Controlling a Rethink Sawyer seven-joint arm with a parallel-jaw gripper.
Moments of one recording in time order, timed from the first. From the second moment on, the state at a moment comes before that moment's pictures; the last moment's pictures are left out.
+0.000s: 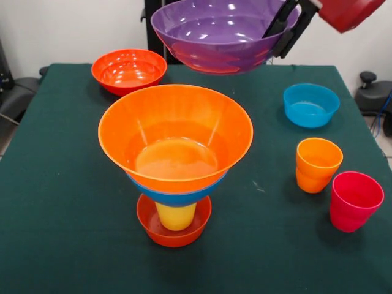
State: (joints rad) arm 0.07 -0.23 -0.57 0.47 0.20 1.59 2.36
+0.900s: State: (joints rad) arm 0.05 -0.24 -0.57 0.45 0.20 1.59 2.36
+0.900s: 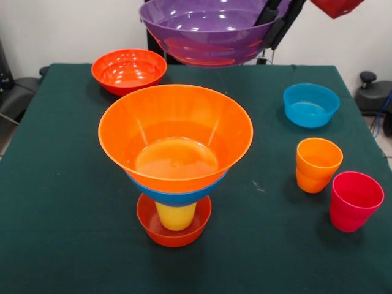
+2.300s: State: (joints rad) arm 0.01 -0.20 -0.57 0.37 0.20 1.55 2.36
